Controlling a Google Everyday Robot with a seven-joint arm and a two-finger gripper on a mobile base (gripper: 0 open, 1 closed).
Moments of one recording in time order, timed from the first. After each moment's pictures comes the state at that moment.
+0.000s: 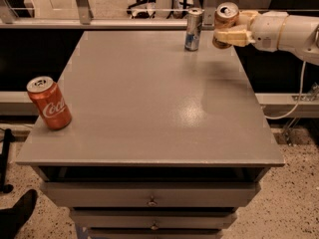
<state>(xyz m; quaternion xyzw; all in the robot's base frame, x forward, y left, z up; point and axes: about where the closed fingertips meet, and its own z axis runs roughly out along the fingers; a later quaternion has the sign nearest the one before) 0.725 -0.214 0.962 -0.43 0.62 0.18 0.63</state>
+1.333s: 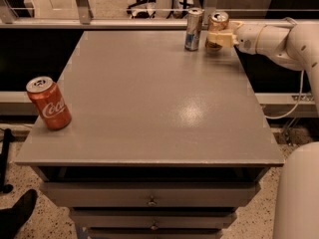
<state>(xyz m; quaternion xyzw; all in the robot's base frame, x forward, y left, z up) 0.821 -0.223 0.910 -0.34 0.66 0.22 0.63</state>
